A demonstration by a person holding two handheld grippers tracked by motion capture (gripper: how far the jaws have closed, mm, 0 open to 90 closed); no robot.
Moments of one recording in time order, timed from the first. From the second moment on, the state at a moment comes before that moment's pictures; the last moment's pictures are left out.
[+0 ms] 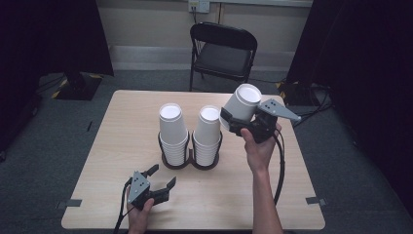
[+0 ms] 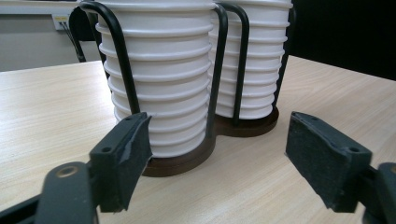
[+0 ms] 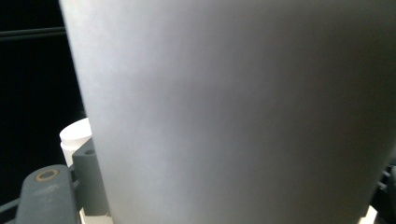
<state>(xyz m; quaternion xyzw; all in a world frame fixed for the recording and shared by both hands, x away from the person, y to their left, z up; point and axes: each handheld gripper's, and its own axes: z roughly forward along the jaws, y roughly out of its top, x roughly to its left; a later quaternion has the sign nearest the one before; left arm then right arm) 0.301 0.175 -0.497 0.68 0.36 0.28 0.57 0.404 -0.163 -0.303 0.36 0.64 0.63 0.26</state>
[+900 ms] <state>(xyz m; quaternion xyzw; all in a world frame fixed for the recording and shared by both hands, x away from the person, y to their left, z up) 0.303 0.180 -0.496 0.68 0.36 0.25 0.58 0.368 -0.194 -0.358 0.42 0.64 0.61 0.21</state>
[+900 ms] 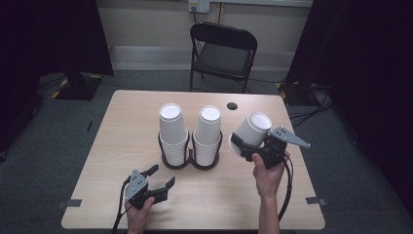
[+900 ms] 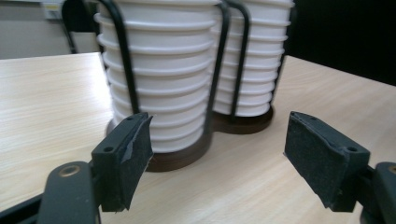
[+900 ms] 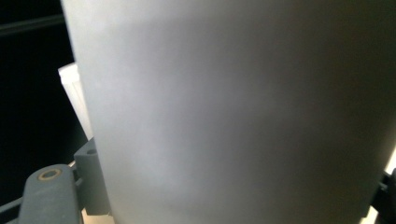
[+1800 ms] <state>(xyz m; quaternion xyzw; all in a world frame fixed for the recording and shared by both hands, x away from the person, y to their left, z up) 0.306 0.144 -0.480 0.69 0.29 0.21 0.63 0.330 -0.171 -0.427 0.45 0.63 0.62 0.10</state>
